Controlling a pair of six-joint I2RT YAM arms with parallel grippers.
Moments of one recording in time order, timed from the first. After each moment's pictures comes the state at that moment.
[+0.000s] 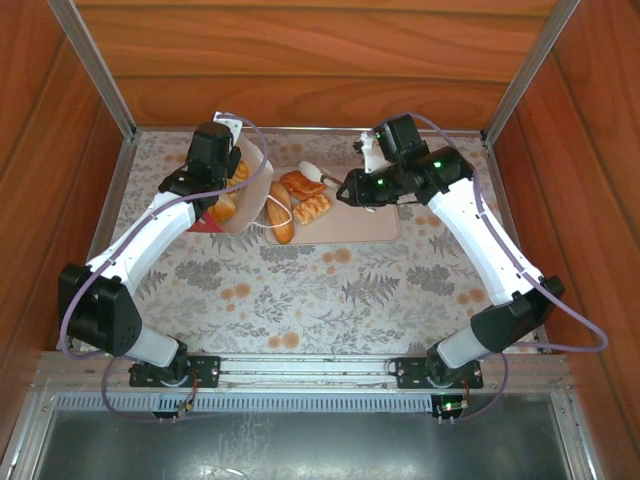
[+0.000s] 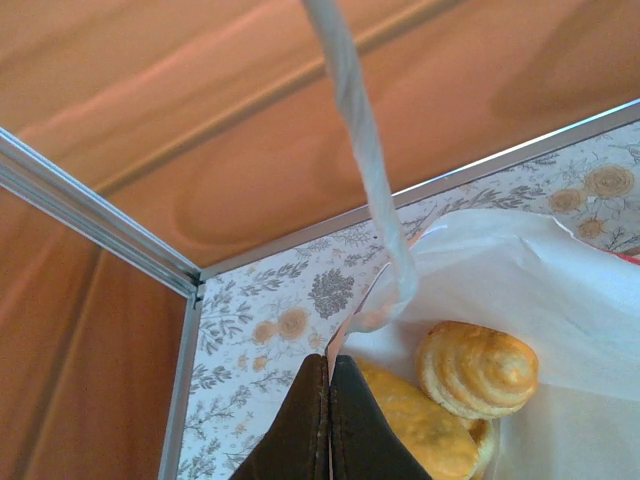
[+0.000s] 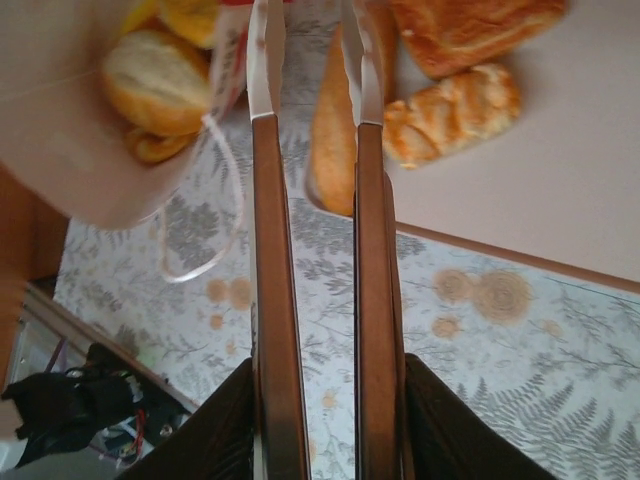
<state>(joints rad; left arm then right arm) -0.40 1.48 1.27 -0.24 -0.50 0.25 0.59 1.53 1.74 -1.14 -0.34 0.35</state>
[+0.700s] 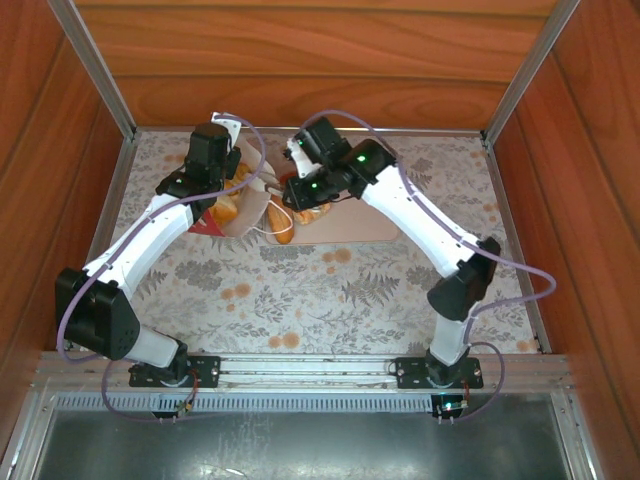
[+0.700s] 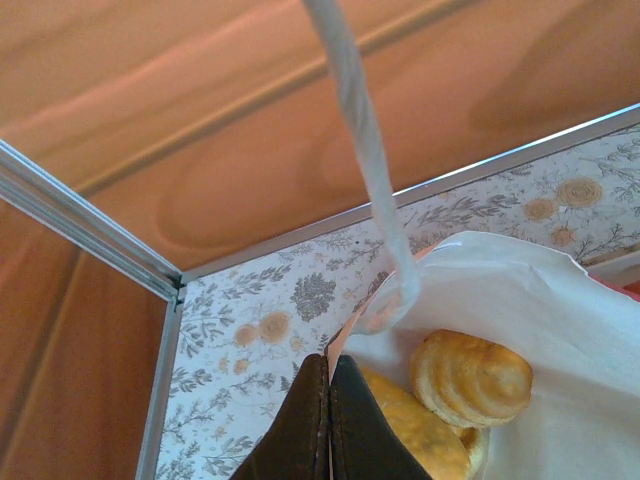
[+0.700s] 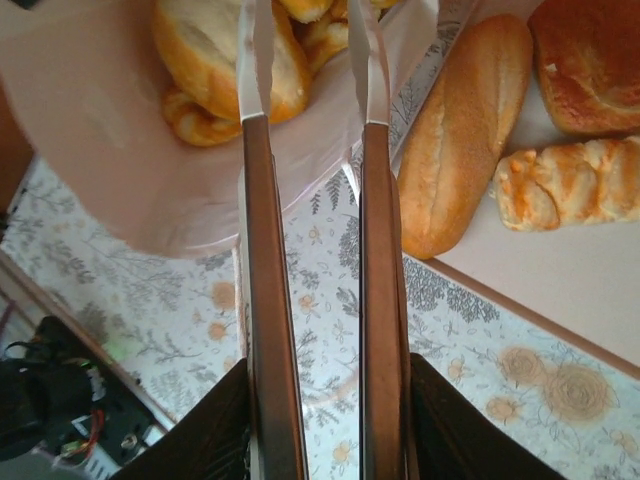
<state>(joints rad) -0.40 1.45 1.26 -0.25 -0.46 0.22 0.84 1.87 2.04 -1.15 -0.18 0.30</state>
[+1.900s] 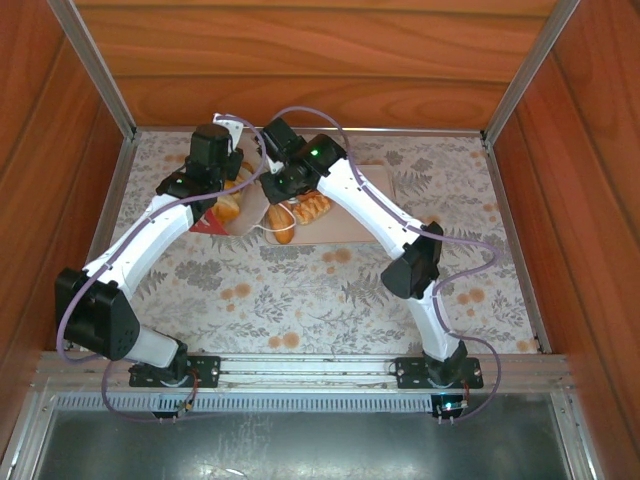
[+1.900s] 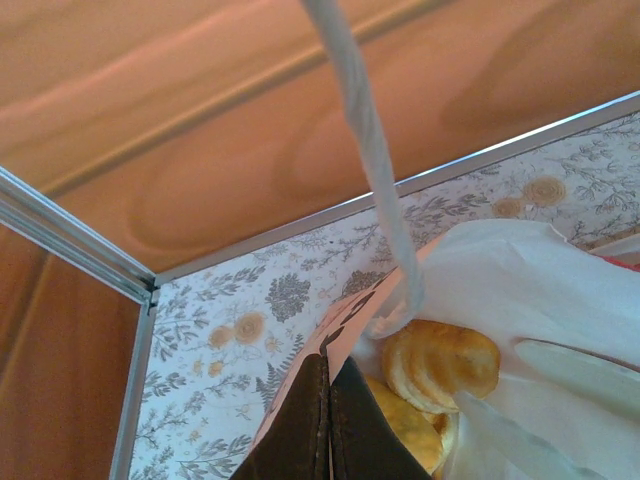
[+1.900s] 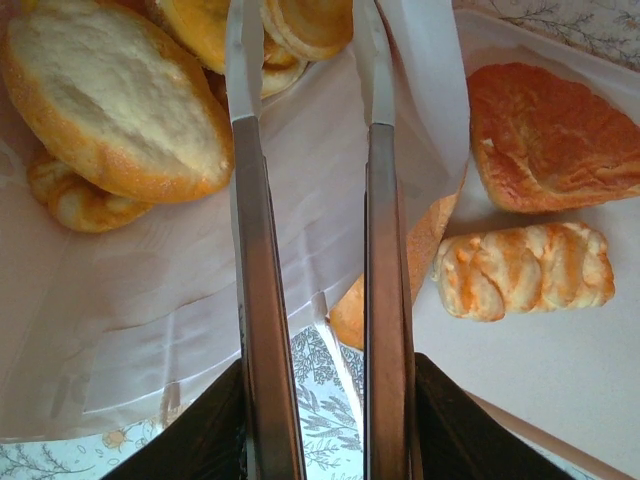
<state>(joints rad) -0.41 1.45 1.26 -0.26 -0.42 0.20 0.88 2.20 2.42 -1.25 0.06 0.28</state>
